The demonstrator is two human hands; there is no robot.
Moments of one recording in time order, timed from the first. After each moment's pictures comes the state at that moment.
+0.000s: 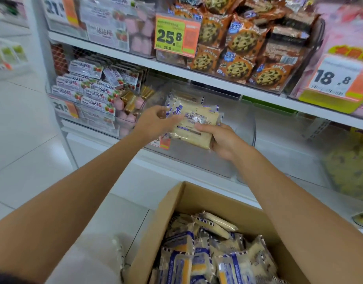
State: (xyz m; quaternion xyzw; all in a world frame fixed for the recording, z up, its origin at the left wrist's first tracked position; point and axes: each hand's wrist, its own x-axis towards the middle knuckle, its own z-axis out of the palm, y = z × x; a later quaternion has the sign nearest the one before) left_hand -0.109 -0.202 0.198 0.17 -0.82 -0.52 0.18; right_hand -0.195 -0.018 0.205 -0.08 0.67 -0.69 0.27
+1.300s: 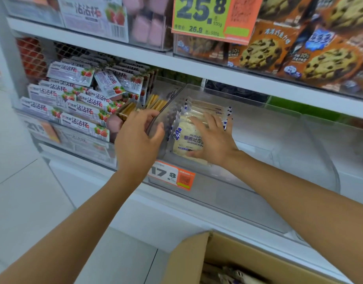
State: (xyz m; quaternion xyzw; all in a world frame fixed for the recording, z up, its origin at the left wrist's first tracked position) left_hand -0.168 -0.281 0.140 0.21 -0.82 -0.30 0.43; right_hand -0.319 -0.133 0.131 -0.40 0.91 -0.02 -0.13
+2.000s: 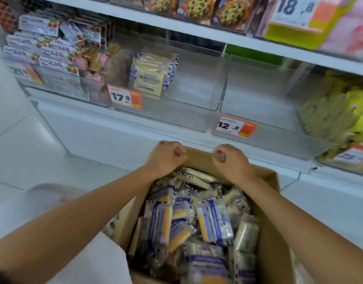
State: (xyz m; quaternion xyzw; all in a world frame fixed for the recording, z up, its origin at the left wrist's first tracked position) left_hand -0.057 -0.054 0.071 0.09 -0.90 -0.43 0.01; right_hand -0.131 0.162 0.079 -0.27 0.93 -0.25 -0.01
